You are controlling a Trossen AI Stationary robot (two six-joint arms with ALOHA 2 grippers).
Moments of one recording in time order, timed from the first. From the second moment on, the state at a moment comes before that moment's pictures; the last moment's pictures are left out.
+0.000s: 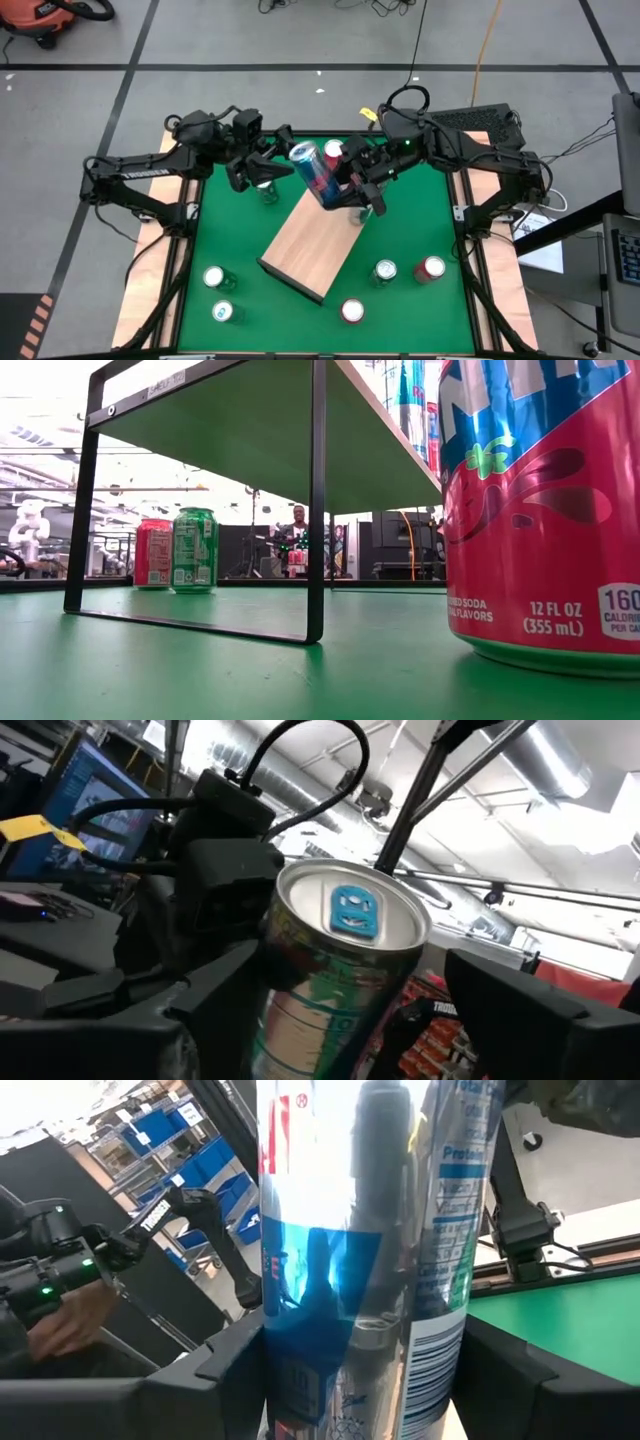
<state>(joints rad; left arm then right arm) 0.14 1.28 1.28 0.46 0.48 -0.67 -0.05 1.54 1.89 -0.48 -0.47 0.44</state>
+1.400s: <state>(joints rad) 0.12 1.32 1.28 0.50 0.28 -0.43 -0.06 1.54 1.89 -0.55 -0.24 0.40</state>
